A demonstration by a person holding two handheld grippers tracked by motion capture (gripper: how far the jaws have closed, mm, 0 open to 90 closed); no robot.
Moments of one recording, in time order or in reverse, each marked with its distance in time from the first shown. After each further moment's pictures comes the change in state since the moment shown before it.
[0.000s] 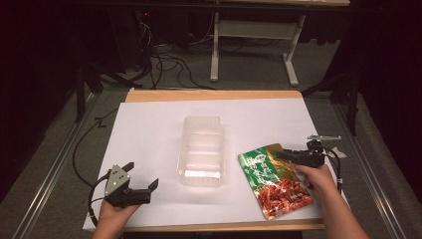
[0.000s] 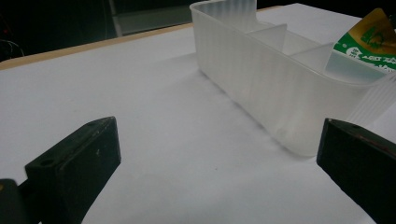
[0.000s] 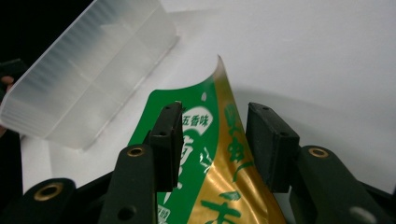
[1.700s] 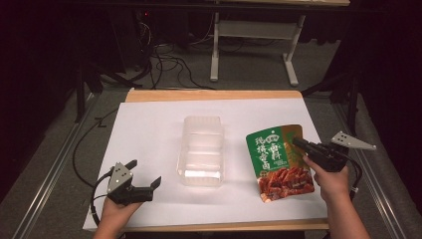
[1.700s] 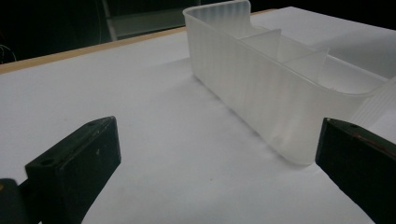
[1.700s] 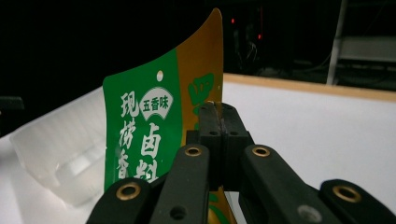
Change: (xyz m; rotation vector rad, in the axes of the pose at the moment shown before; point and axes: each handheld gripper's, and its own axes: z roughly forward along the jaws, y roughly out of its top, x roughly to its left) left arm -0.001 0.004 0.007 -0.009 -0.020 0.003; right arm 0.079 0.016 -0.061 -0.343 -0.186 -0.299
